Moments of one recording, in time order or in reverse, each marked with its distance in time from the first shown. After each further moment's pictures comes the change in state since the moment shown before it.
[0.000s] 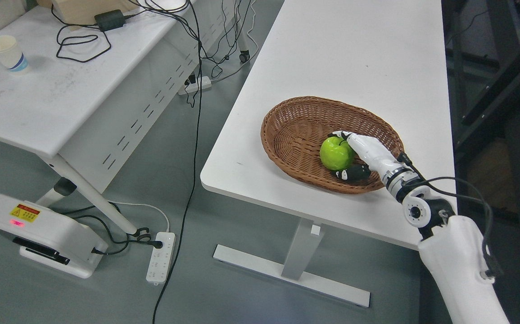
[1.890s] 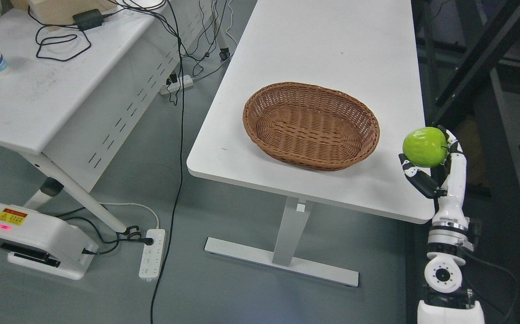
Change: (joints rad) left arm 0.000 0.000 0.000 0.000 0.000 0.000 0.000; right arm 0.400 0.277 -0.438 -0.354 -0.315 0.051 -0.517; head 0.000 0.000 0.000
